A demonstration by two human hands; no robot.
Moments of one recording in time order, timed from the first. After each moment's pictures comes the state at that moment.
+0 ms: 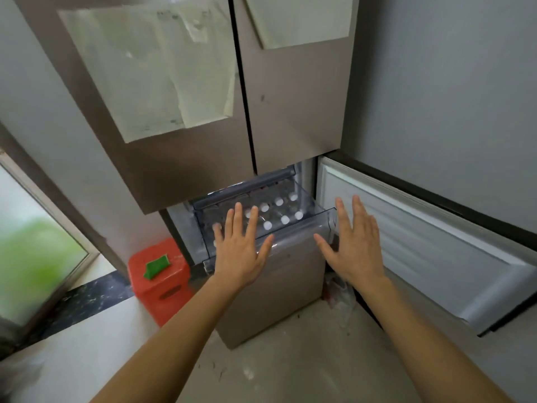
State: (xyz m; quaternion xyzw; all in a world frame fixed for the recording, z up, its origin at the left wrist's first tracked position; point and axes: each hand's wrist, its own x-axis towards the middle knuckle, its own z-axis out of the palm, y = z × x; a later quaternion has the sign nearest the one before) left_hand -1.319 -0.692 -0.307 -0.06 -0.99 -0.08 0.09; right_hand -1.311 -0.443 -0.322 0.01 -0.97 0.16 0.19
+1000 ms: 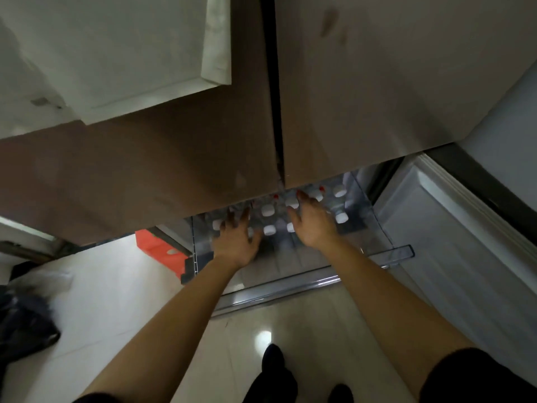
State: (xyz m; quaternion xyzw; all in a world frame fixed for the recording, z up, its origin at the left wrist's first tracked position) left_hand -1.550 -0.753 -0.444 0.13 -0.97 -0.18 -0.13; right_hand -1.617 -0.564 -0.438 0.09 -0.94 0.29 -0.14
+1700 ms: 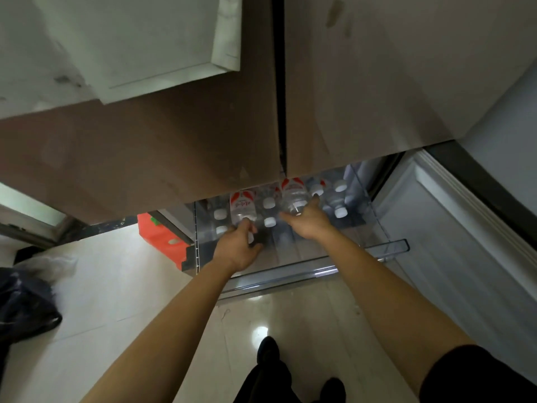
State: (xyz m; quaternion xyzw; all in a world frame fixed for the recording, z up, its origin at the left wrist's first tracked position) left_hand -1.515 -0.744 -0.429 0.12 -0.95 -0.26 -0.16; right_hand -1.602 -0.565 -0.409 -0.06 -0.88 0.37 -0.30
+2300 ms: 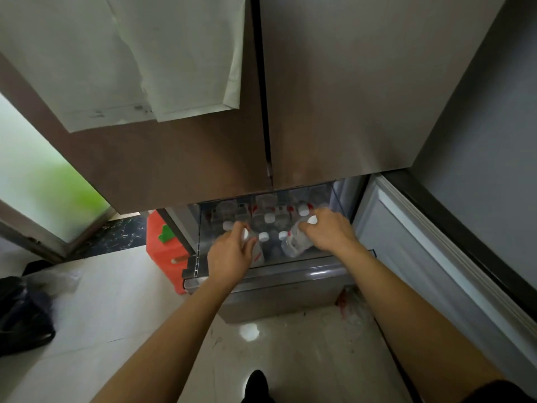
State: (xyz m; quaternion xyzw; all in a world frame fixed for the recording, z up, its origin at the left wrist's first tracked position) left_hand -1.458 -0.700 -0.376 0.10 -0.95 -0.22 0.17; right_hand -1.560 -0.492 -0.334 0.07 -0.95 0.27 -0.15
